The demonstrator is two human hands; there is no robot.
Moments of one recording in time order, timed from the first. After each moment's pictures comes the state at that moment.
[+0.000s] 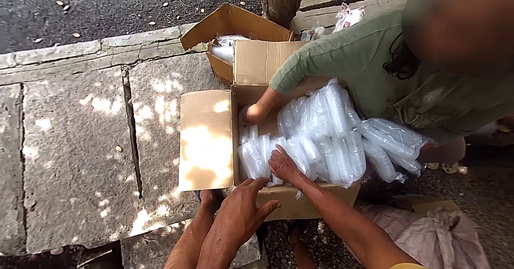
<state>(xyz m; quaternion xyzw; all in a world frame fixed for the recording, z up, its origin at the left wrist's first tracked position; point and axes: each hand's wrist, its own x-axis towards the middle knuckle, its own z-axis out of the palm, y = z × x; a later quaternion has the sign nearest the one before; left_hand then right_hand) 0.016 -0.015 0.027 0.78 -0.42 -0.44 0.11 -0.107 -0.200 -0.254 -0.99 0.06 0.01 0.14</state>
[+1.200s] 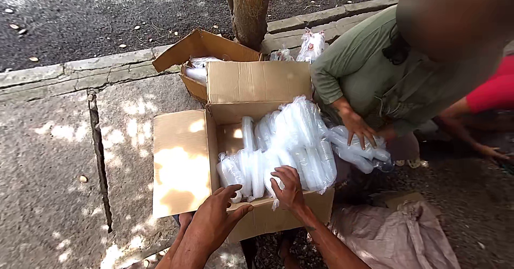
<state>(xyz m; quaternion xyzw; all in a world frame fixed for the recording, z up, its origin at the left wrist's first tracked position) 0.030 -0.030 0.018 0.79 -0.42 -0.43 0.15 -0.191 -0.187 -0.145 -0.87 0.37 -0.21 0.24</state>
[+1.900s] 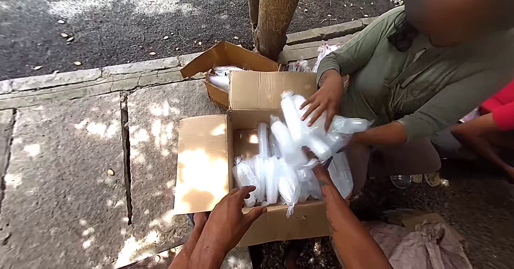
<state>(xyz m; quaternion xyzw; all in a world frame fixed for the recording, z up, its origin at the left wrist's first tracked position) 0.049 -0.022 0.027 0.79 -0.40 -0.44 0.16 -0.159 -0.305 -0.156 -0.72 0.59 -0.23 0.28</state>
